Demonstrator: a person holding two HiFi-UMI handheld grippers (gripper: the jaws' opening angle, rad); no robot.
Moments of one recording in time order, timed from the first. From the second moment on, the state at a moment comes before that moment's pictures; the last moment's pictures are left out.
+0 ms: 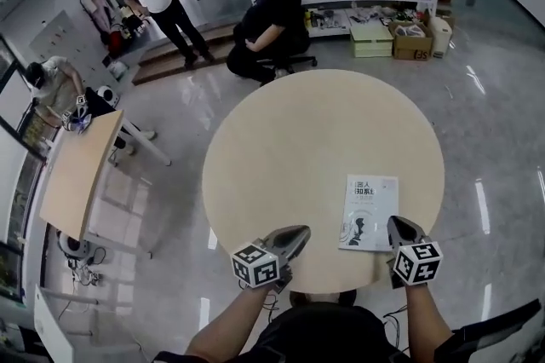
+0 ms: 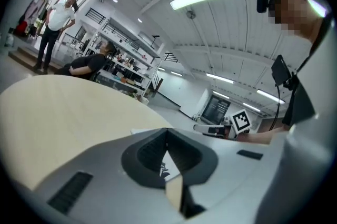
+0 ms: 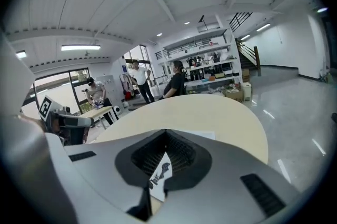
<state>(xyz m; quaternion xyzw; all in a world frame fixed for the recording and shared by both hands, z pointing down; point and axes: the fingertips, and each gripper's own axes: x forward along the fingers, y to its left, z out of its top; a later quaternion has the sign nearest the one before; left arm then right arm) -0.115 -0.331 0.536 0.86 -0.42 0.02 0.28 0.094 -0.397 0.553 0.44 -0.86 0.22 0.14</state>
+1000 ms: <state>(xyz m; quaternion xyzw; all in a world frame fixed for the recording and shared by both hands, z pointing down) -0.132 -0.167 0.463 0.88 -0.44 0.00 0.19 0.060 -0.245 0.475 0.40 -0.89 0.18 0.10</state>
